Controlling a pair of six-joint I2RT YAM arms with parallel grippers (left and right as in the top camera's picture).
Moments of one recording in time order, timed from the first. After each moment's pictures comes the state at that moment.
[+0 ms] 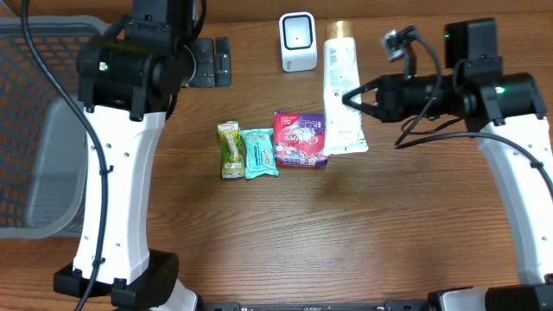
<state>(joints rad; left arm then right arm) -0.22 1.75 2.30 -1.46 -0.20 -0.20 0.16 1.55 1.60 -0.98 -0.93 0.07</state>
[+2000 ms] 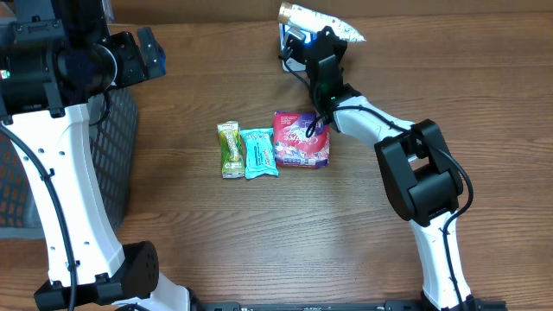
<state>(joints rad) 0.12 1.75 2.35 -1.52 0.09 -0.20 0.45 2.34 1.65 0.41 0.57 -1.14</state>
